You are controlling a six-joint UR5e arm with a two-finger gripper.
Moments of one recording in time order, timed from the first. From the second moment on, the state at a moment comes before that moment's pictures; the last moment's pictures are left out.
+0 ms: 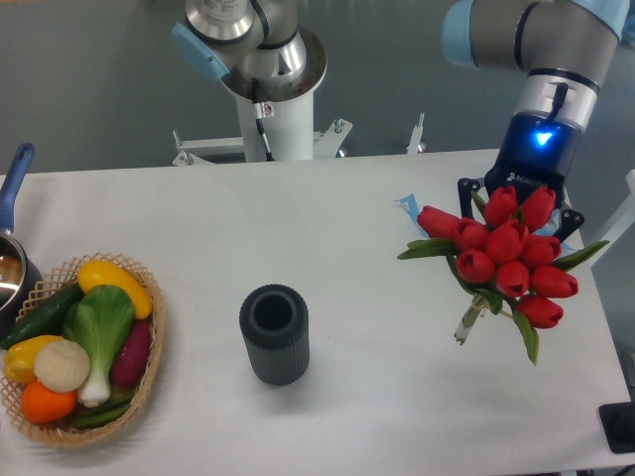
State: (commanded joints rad) arm 2.89 -1.86 -1.57 -0.80 0.58 1.10
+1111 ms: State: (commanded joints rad) arm 2.78 -1.77 -1.61 -0.81 1.28 1.22
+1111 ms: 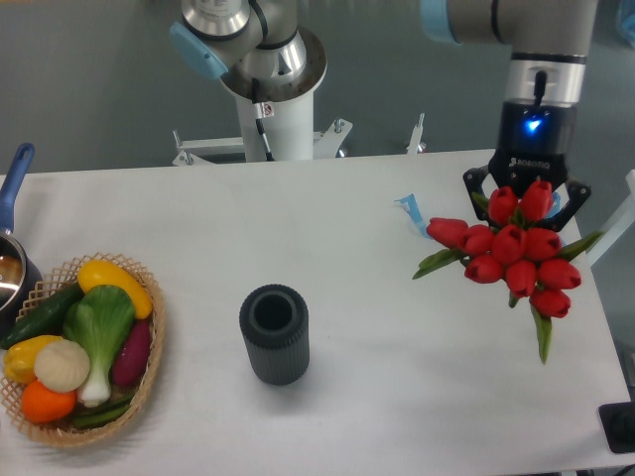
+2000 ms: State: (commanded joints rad) arm 2.52 -2.05 -1.56 -0.87 1.80 1.34
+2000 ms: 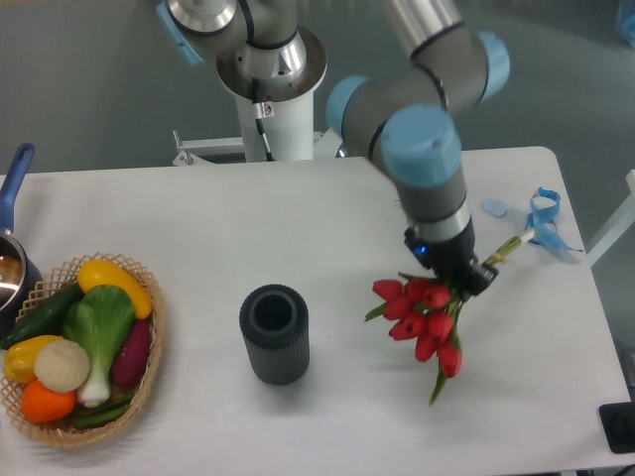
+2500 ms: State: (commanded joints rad) arm 2.52 -2.18 -1.50 -0.87 1.80 1.34
